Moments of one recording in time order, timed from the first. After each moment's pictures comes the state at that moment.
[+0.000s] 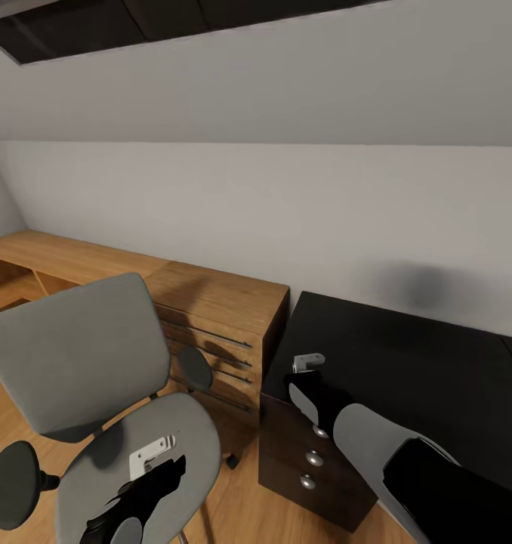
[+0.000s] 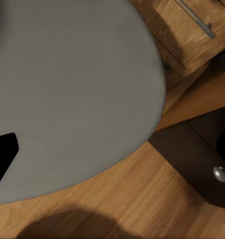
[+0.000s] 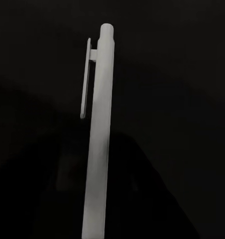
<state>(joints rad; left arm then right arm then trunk) 0.00 0.01 -0.20 -1.62 0.67 0.54 0.64 -0.97 0.17 0.64 -0.25 -0.56 0.33 -0.39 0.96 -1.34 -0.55</state>
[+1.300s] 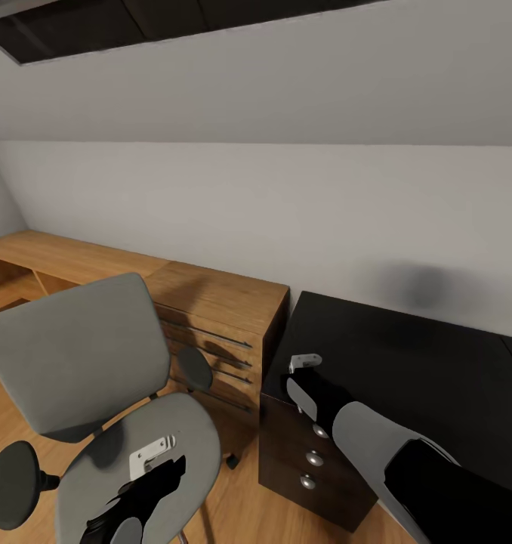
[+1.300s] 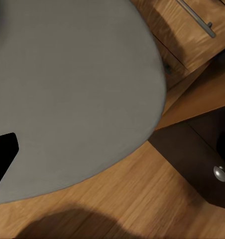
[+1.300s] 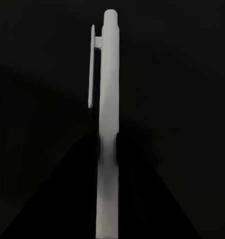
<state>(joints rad) 0.00 0.01 -0.20 -1.61 0.67 0.54 0.64 -0.97 0.17 0.63 -0.30 -0.63 0.41 -0.39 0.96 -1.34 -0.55</state>
